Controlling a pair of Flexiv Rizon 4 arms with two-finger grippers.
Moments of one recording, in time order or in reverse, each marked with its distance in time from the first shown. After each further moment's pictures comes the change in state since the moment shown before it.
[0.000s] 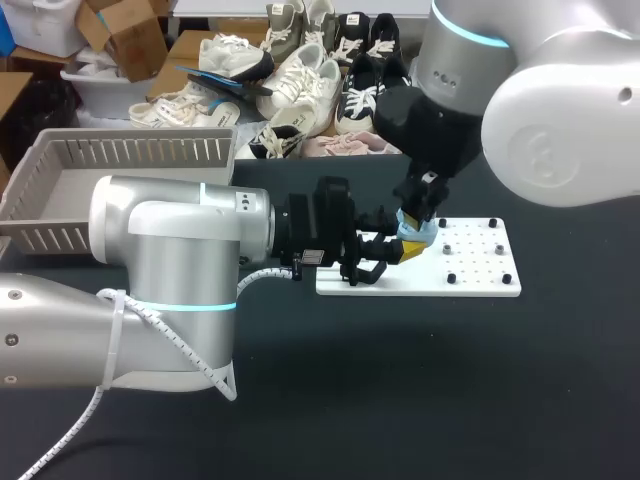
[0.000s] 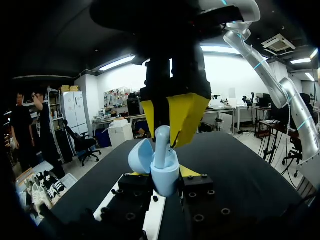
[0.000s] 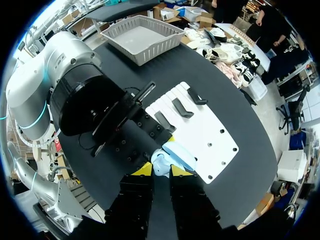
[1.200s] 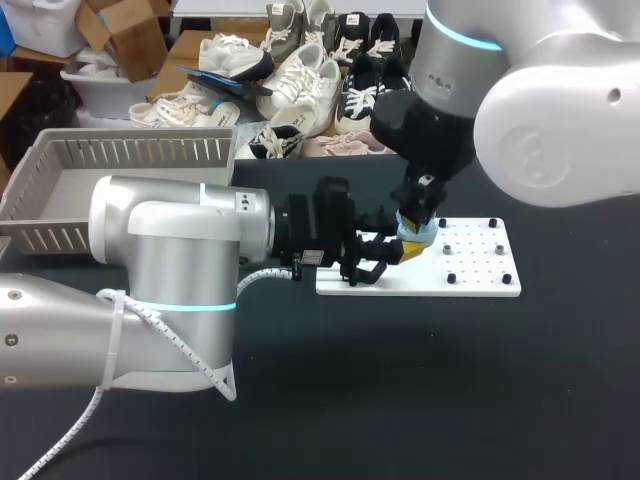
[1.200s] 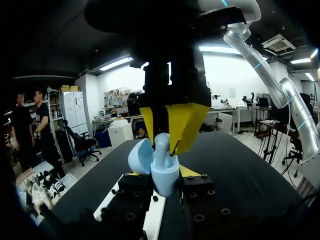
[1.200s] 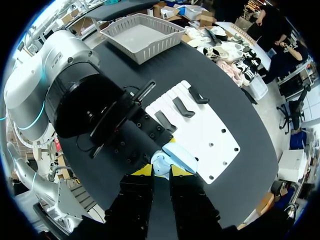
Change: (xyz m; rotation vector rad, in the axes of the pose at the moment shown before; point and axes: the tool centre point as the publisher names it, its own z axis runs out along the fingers) left arm 0.000 0.000 0.000 0.000 0.000 0.000; right arm -0.001 0.001 0.005 -0.003 0.011 0.002
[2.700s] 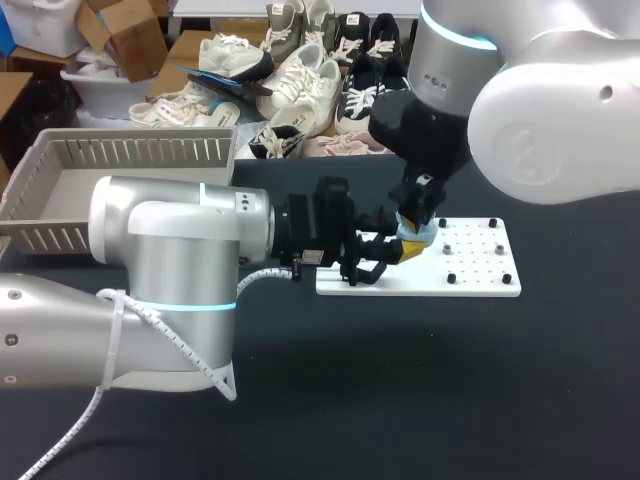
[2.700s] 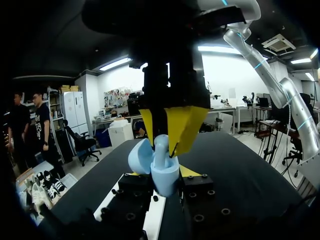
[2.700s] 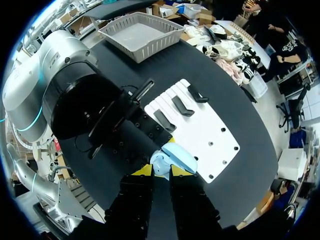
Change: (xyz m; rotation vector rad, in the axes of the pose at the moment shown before) left arm 0.000 0.000 0.000 -0.001 0.000 0.000; right arm 0.000 -0.001 0.002 0.004 0.016 0.007
